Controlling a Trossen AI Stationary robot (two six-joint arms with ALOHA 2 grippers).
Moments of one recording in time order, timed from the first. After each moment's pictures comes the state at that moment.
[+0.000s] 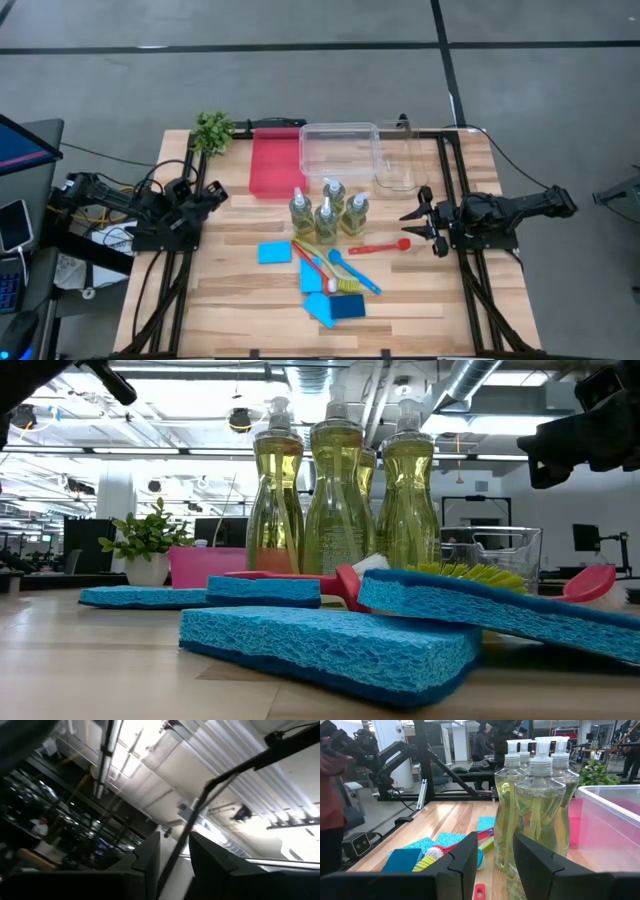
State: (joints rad) left arm -0.31 0.42 0.01 1.17 -0.22 -0.45; right arm 0.18 0.04 0.01 0.01 0.08 0.04
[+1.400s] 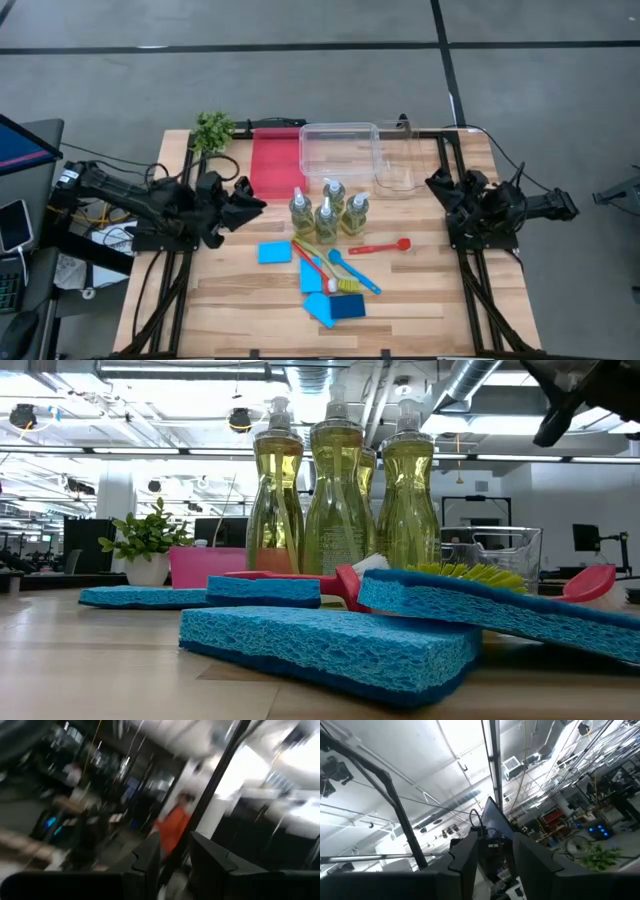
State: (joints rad) left arm -0.31 0.86 0.65 0.52 -0.18 -0.40; right arm 0.14 0.04 0.01 0.64 0.29 0.43
